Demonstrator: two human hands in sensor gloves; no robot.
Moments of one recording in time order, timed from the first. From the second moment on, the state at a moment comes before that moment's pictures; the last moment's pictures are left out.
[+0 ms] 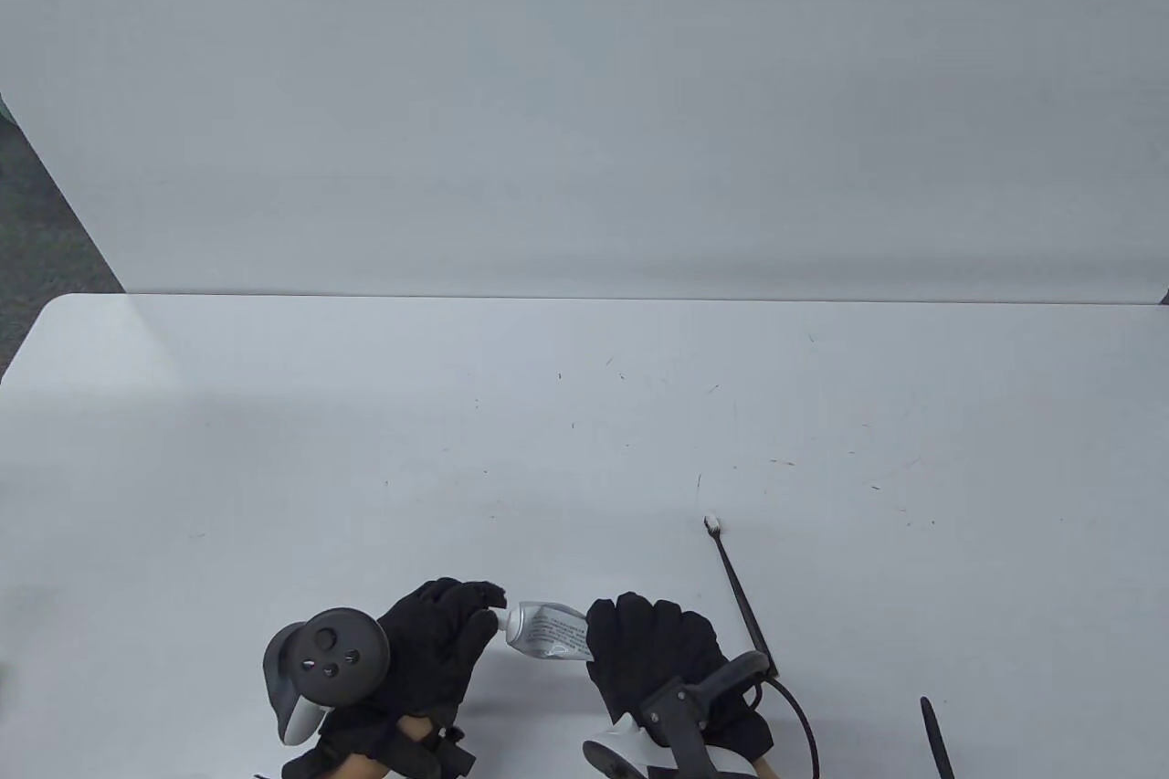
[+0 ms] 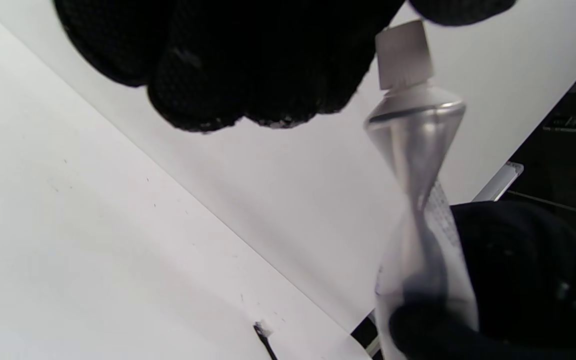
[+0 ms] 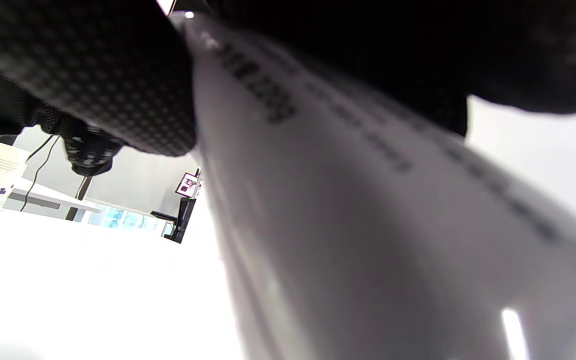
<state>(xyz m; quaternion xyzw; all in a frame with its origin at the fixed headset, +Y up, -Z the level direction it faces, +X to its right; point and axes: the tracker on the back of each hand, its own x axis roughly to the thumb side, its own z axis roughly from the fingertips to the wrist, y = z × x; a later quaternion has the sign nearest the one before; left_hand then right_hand) -0.215 -0.693 -0.262 0.04 -0.21 0.46 0.86 0.029 -0.675 -0.213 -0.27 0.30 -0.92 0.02</state>
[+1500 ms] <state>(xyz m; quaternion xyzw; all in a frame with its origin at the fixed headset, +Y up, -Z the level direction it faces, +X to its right) -0.208 -0.693 -0.266 -0.01 -0.25 0.47 0.85 0.032 -0.682 -0.219 -0.27 0.27 -0.92 0.01</state>
